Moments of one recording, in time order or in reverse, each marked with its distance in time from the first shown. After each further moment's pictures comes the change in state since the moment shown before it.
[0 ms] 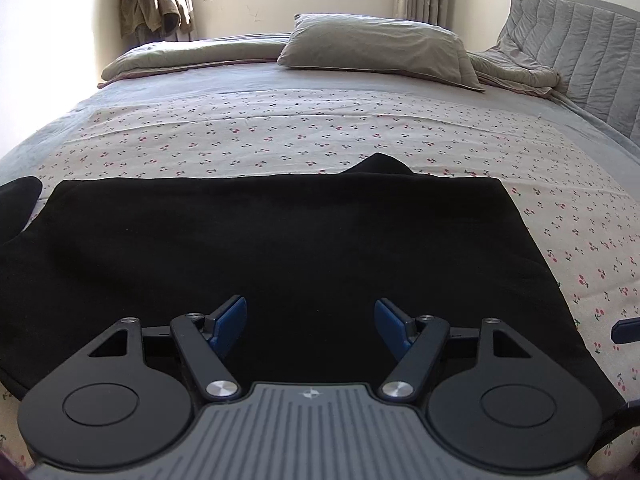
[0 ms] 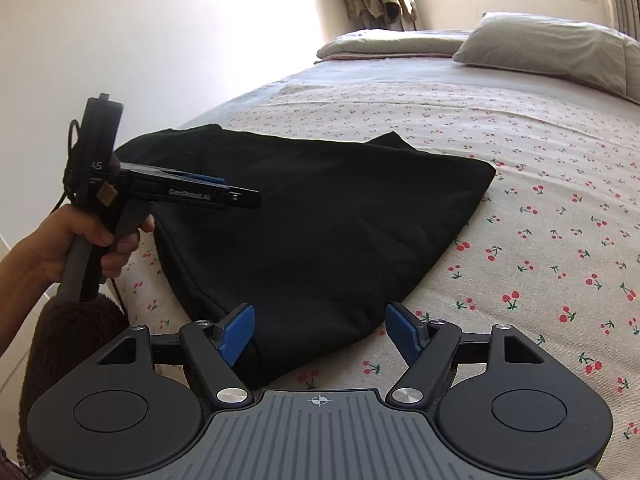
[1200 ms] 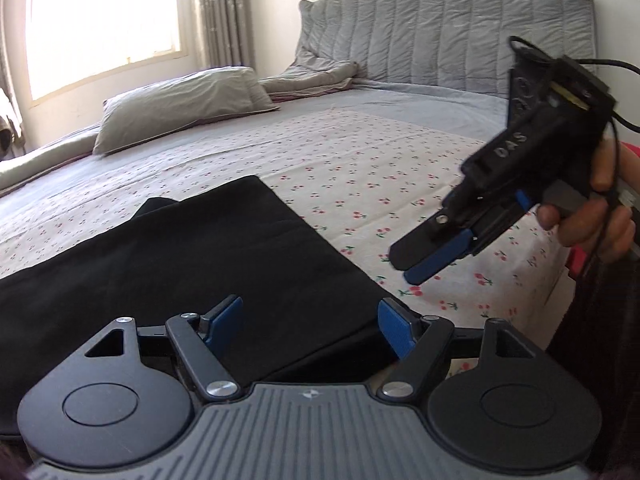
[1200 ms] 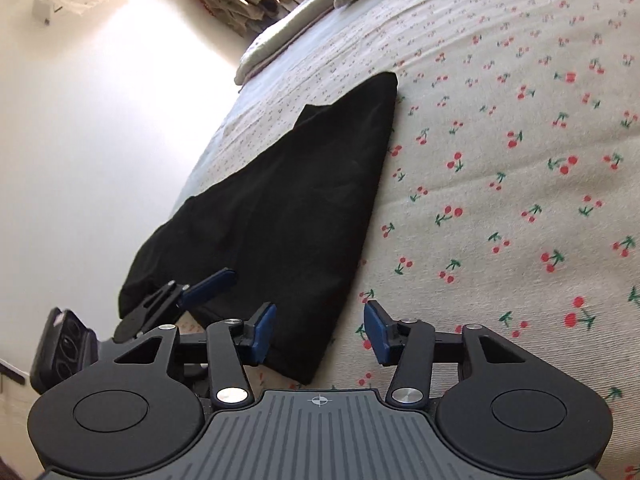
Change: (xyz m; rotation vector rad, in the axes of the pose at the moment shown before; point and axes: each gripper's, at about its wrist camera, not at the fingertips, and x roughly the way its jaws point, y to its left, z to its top) left arm -0.064 -0.083 -0.063 0.441 -0.173 -0.417; right arm -0.003 -0.082 -0.038 0.738 0.072 0.221
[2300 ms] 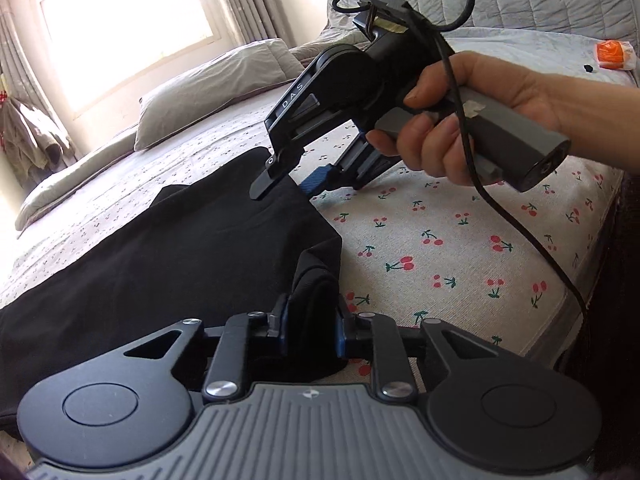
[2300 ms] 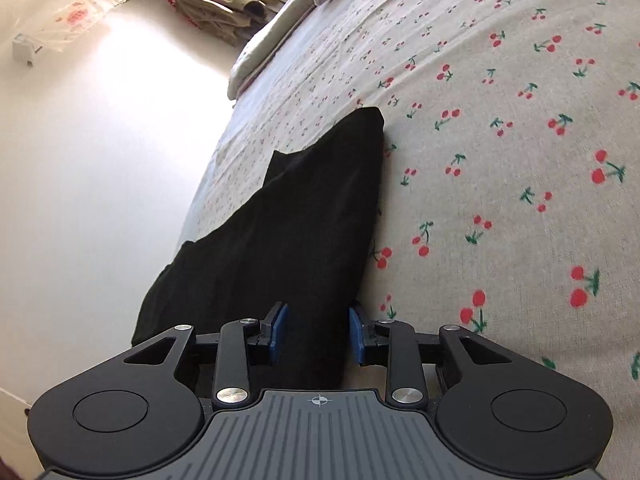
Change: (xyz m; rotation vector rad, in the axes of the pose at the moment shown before) left arm 0.038 -0.052 0.001 0.054 0.133 0.277; right arm 0.069 -0.035 0.102 0.008 -0.071 0.059
